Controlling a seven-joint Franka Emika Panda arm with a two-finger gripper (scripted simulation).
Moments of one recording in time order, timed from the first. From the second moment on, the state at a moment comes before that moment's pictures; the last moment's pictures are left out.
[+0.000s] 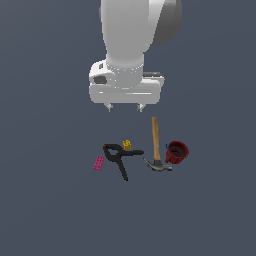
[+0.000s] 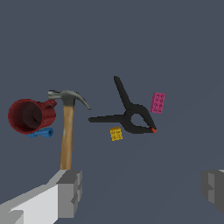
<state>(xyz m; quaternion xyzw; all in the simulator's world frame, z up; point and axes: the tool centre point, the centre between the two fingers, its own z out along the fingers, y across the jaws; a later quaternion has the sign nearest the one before) -0.016 -0.009 0.308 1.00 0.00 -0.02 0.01</state>
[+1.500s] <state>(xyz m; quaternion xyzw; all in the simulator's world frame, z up) -0.012 -0.031 0.255 1.00 0.00 -0.01 0.01</state>
